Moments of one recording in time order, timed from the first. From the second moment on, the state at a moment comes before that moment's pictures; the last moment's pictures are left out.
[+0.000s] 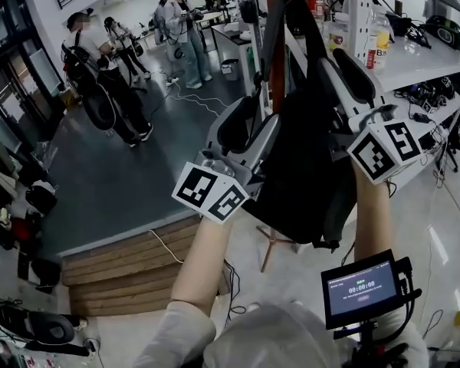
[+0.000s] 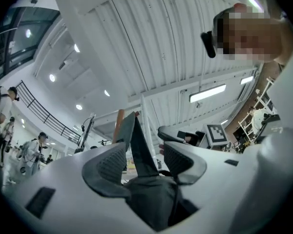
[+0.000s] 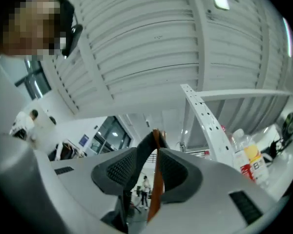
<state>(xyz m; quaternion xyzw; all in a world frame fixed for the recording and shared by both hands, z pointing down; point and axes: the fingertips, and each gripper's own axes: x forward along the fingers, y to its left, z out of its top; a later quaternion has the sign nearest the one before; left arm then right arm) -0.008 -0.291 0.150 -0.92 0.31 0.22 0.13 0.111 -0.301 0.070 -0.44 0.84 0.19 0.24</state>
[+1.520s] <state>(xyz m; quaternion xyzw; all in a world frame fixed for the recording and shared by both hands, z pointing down) -0.003 -0.227 0.301 -0.94 0.23 0.24 -0.06 0.067 -0.229 0.285 -0.29 0.90 -0.07 0.32</state>
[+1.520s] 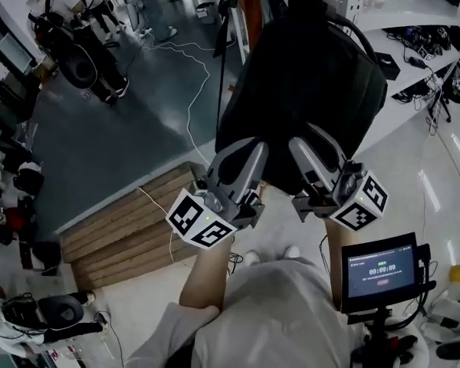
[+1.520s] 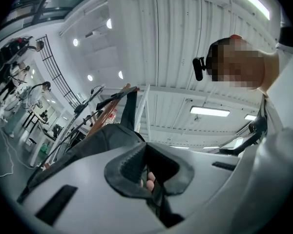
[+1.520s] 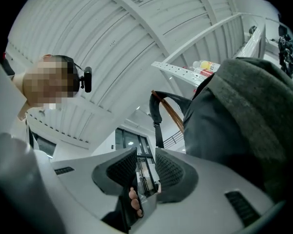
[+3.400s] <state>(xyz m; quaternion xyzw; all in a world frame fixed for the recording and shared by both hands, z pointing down) 0.020 -0.237 0.338 -0.96 0.25 0.10 -0.04 0.082 -0.247 0.305 -0.36 0.88 -0.08 0.30</state>
